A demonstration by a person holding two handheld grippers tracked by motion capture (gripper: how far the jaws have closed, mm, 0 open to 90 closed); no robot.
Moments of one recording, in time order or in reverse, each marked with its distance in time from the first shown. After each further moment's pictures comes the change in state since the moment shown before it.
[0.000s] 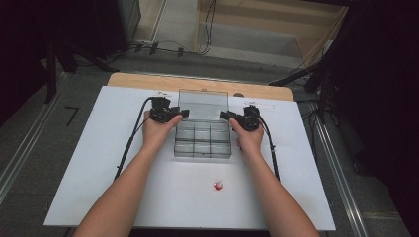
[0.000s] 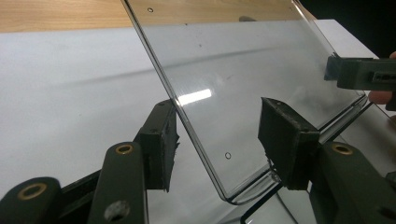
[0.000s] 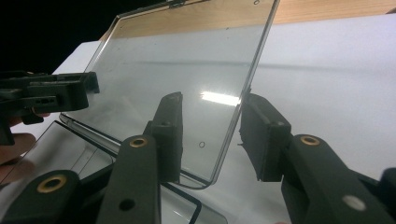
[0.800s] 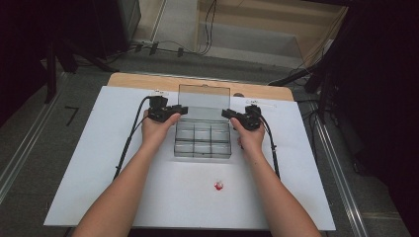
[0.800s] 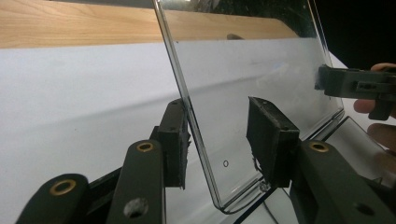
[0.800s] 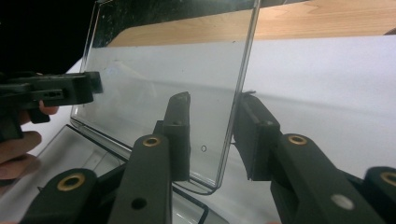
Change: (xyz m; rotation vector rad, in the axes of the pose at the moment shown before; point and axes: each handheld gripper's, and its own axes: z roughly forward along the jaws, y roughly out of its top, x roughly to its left) left arm 0.003 0.002 -0.005 -0.049 -0.045 -0.009; right arm 0.002 0.004 -0.006 -0.031 0.014 -0.033
